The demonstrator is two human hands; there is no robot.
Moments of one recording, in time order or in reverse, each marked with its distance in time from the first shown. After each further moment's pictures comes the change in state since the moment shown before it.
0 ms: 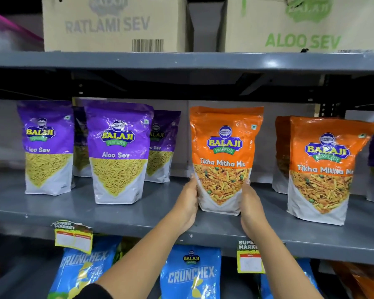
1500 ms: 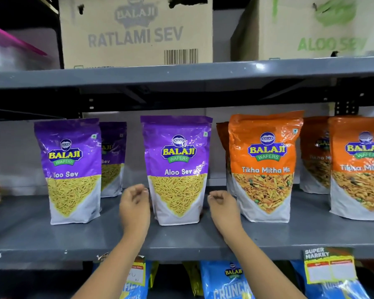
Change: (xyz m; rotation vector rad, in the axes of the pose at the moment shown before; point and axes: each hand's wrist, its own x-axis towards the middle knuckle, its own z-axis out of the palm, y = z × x) left_hand -0.018 0.073 -0.226 0.323 0.663 0.445; right_hand -0.059 0.023 0.178 -0.273 0.021 -0.261
